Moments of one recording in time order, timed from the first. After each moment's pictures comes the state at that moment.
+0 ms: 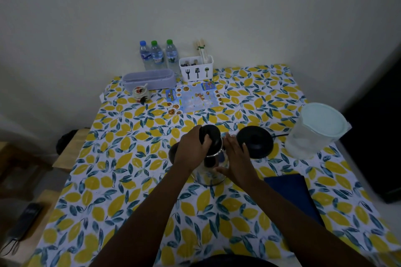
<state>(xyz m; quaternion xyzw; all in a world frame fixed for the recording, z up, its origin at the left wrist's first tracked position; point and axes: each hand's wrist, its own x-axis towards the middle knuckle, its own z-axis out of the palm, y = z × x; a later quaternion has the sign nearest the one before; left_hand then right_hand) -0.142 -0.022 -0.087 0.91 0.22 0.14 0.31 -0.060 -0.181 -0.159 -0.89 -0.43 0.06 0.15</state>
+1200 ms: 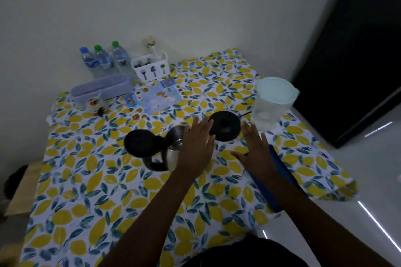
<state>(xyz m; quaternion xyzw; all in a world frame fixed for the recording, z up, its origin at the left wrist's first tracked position) -0.130 -0.092 -0.082 0.97 0.01 0.11 0.23 -0.063 -0.291 -0.151 -0.95 -0.25 -0.05 0.20</state>
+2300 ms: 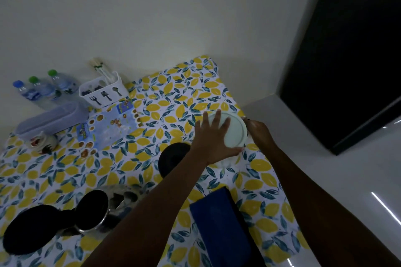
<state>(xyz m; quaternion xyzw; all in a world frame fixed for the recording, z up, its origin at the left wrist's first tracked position) 0.153 -0.266 -0.099 1.00 -0.04 -0.07 0.03 0.231 -0.427 -0.149 -0.84 0.00 0.17 0.52</state>
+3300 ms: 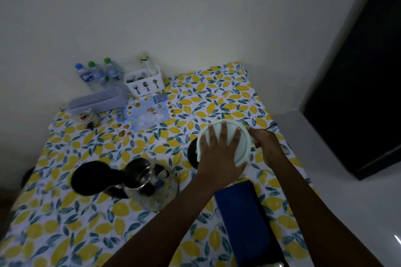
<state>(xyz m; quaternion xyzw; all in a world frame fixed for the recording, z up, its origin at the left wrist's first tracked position) 0.015 -0.237 -0.065 1.00 0.03 0.02 0.05 0.145 -0.359 -0.095 -0.76 0.06 0.25 0.60</state>
